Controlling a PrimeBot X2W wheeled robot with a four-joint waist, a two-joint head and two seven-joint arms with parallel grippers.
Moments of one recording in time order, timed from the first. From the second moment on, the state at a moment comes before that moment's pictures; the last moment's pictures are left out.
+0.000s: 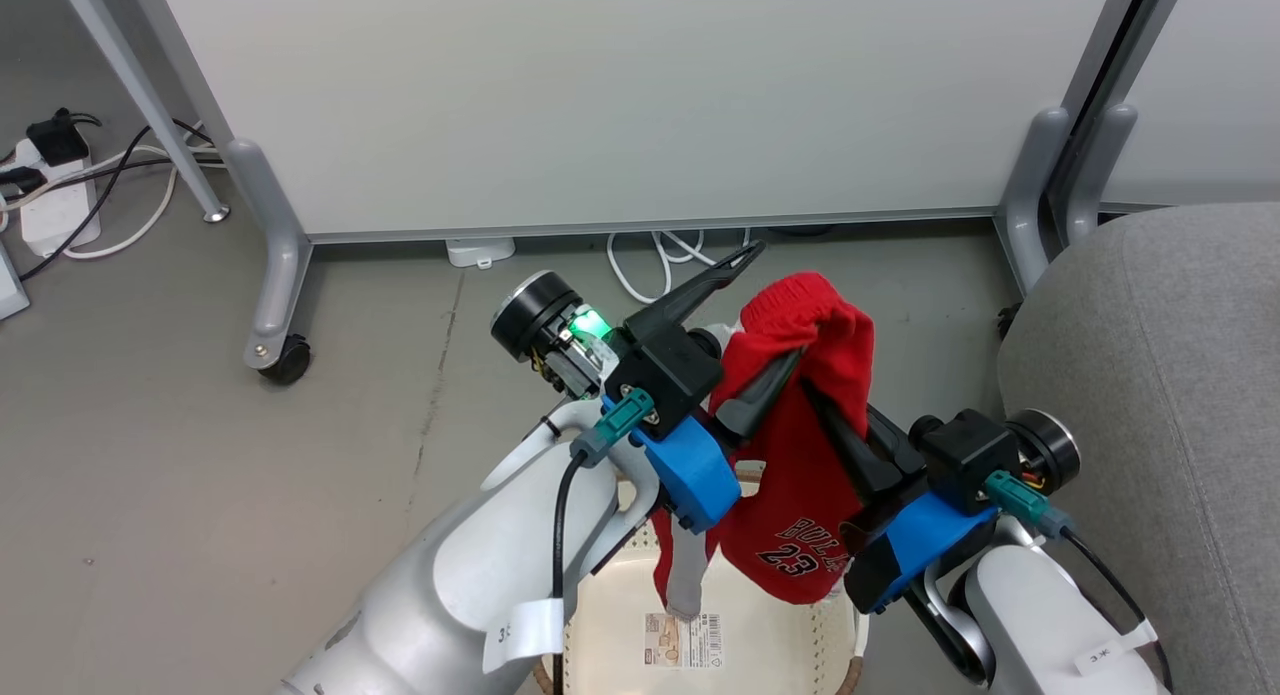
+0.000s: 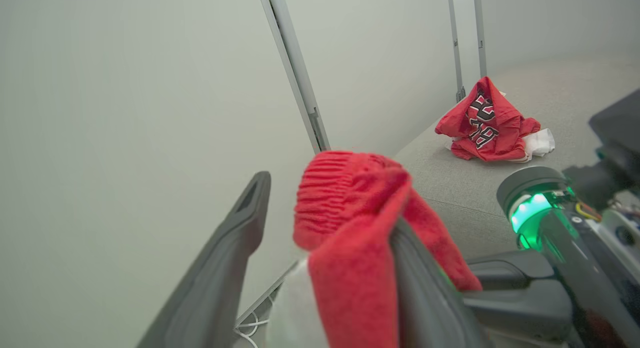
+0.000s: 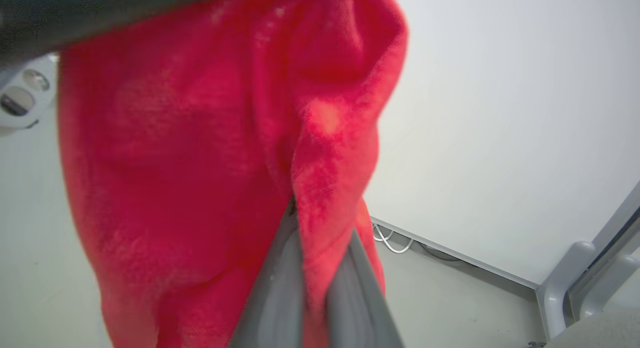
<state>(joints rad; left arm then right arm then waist) -0.73 0.06 -0.86 0.55 -0.33 -0.12 -0.26 -0.40 -0.17 0.42 0.44 0.17 0.13 -0.26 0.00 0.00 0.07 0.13</state>
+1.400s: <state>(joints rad) -0.72 0.08 -0.92 0.48 -0.30 -0.12 -0.26 -0.38 -0.12 -0.07 0.30 0.13 0.13 -0.26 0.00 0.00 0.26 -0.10</state>
